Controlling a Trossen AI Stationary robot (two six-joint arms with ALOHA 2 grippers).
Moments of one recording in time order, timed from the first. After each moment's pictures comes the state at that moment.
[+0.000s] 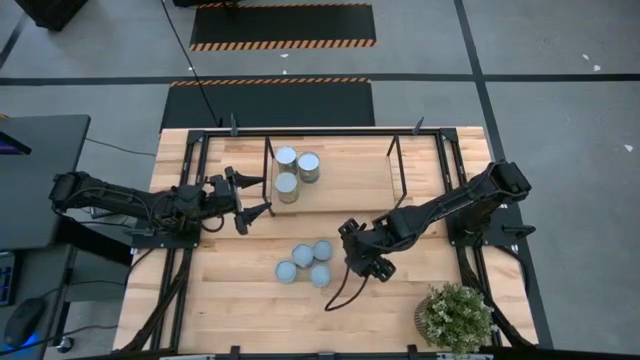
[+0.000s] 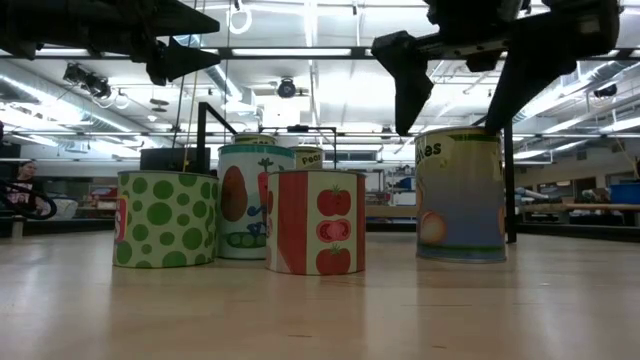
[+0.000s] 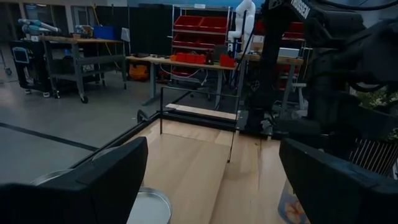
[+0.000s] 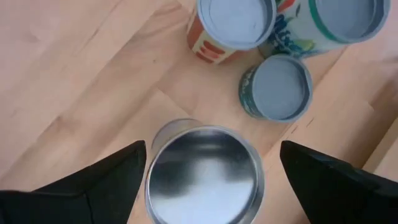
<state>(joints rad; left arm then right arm) -0.12 0.70 0.28 0.47 -0.44 -0.08 0.33 1.68 1.24 -0.72 0.05 -0.42</state>
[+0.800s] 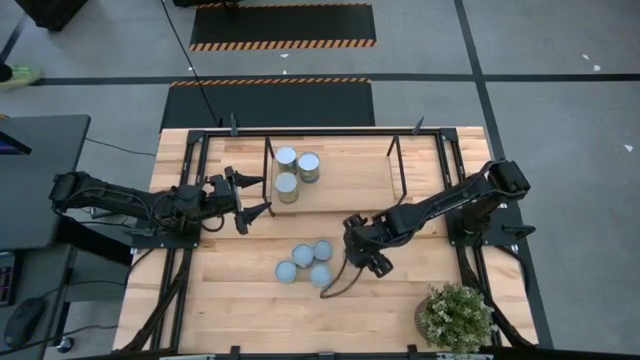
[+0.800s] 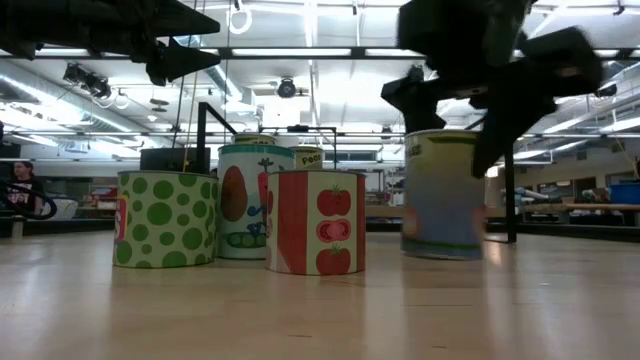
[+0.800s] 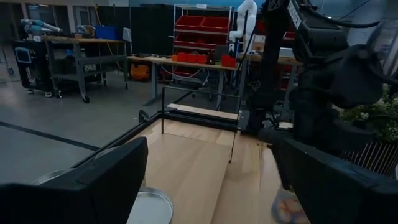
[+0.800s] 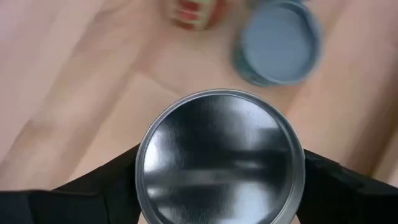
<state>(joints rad) -0.12 0.70 0.28 0.47 -0.44 -0.08 0.26 1.68 1.13 -0.64 0.06 -0.29</state>
